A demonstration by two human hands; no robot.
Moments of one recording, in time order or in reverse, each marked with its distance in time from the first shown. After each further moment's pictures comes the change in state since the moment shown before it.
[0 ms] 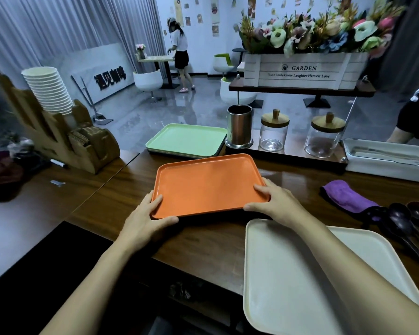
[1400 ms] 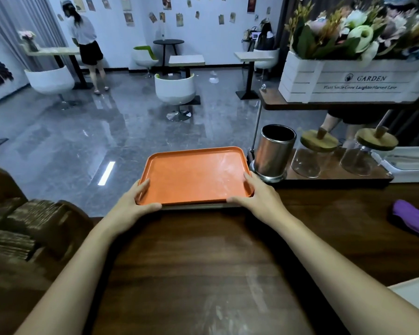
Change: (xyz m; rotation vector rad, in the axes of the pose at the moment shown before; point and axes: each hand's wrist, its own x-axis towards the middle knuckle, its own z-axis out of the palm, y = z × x) left_hand 0.368 -0.085 -0.112 -0.259 -0.355 0.249; right_hand 0.239 -0.131 0.092 0.022 0.317 0.301
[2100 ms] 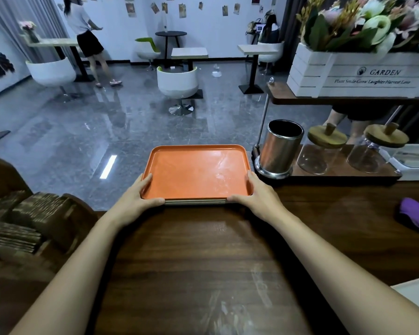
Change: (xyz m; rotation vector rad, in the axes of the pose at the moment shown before) left_hand 0.010 -0.009 -0.001 0.064 -0.024 -0.010; right_hand 0.000 -0.007 0.012 0.024 -0.038 0.024
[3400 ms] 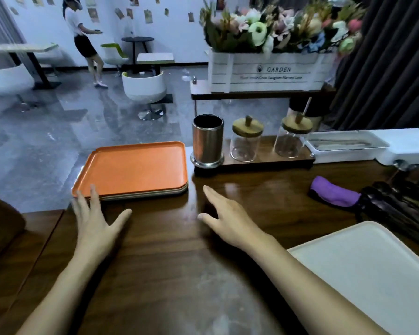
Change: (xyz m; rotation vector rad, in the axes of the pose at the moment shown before) left_hand -0.076 0.042 0.121 0.161 0.460 -0.044; right_hand -0.105 0.069 -0.056 -0.119 -0.063 -0.188
